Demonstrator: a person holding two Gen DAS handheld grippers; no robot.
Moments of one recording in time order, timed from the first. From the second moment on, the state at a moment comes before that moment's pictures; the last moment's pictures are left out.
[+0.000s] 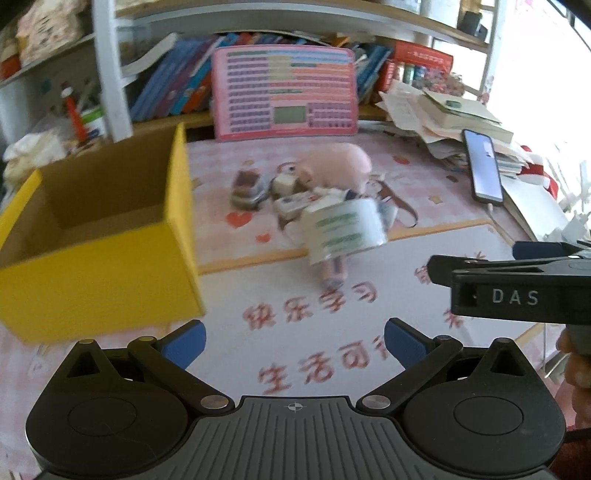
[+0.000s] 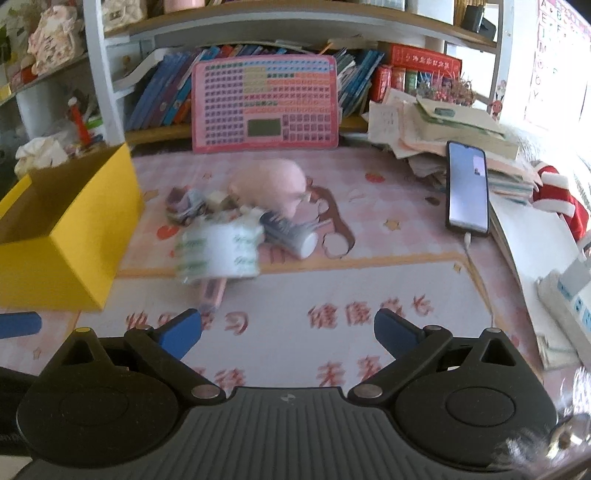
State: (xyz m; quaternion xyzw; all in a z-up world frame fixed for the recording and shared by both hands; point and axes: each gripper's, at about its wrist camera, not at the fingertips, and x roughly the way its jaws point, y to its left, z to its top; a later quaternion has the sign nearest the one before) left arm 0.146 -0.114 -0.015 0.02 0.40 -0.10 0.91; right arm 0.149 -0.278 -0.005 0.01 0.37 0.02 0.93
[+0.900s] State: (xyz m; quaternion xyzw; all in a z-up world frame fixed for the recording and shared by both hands) left arm 0.282 -0.174 -0.037 -0.03 0.47 -0.07 0.88; right arm 0.233 -0.355 -0.041 0.11 0.39 0.02 0.91
